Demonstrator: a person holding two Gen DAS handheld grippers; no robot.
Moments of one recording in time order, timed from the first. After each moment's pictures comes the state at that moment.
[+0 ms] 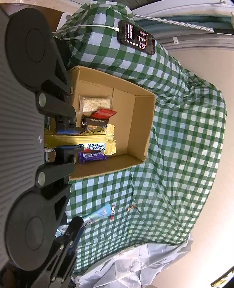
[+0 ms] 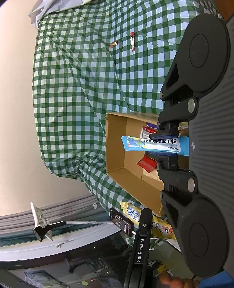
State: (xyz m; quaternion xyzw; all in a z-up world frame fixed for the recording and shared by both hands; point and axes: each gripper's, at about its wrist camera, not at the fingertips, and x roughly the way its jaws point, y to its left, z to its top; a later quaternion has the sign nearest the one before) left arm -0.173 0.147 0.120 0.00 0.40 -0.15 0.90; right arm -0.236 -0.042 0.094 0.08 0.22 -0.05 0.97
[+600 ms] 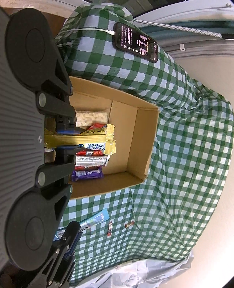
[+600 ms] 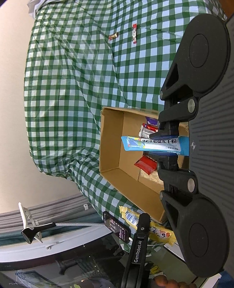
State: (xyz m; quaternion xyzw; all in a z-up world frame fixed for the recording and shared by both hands) left arm -0.108 0.156 0.104 0.00 0.43 -0.12 0.90; right arm -0.176 -0.045 0.089 0.07 0.25 -0.04 0.96
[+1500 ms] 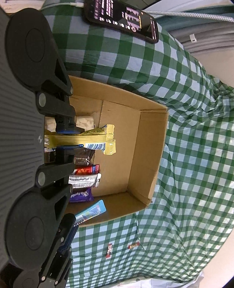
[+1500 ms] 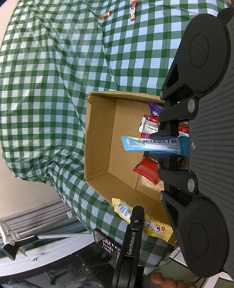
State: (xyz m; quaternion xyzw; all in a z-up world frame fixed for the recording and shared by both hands) left arm 0.020 0.143 0.045 0.02 0.48 -0.10 0.87; right arm -0.045 -0.062 0.051 0.09 0.32 -0.03 0.94
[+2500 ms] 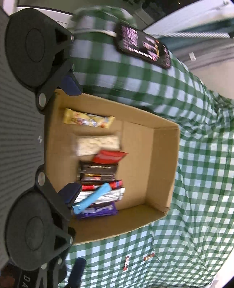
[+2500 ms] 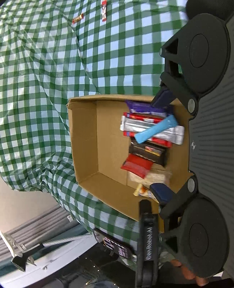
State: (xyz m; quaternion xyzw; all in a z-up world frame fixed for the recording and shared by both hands) left arm -0.057 0.154 0.045 0.07 0.48 -0.04 0.88; right arm -0.090 -0.053 0.050 0.14 0.34 -0.03 0.93
